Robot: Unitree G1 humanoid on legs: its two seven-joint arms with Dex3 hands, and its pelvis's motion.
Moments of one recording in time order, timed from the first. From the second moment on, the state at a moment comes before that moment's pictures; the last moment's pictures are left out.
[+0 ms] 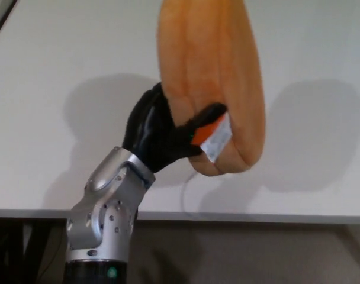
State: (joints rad) left_arm -0.47 -0.18 0.20 0.14 -0.44 0.34 -0.47; right_arm 0.47 -0.49 -0.24 0.11 0.19 -0.30 0.50
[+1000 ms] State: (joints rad) left_arm -0.47 -0.18 0.48 0.22 -0.85 0.31 -0.15; right_arm 0.45 -0.49 -0.24 0.11 0.19 -0.29 0.50
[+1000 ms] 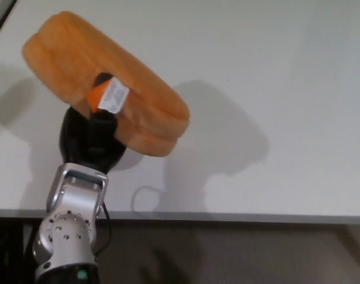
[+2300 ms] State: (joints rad) left_arm -0.45 -0.09 0.39 0.37 -0.99 0.62 0.44; right_arm 0.42 -0.50 -0.24 0.12 0.19 -0.27 0.51
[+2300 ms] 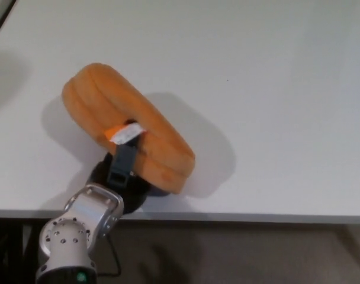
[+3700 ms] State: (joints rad) left_arm -0.43 -0.03 0.32 0.35 -0.82 0.77 0.53; right_arm 0.40 -0.51 -0.24 0.15 0.17 -0.27 0.51
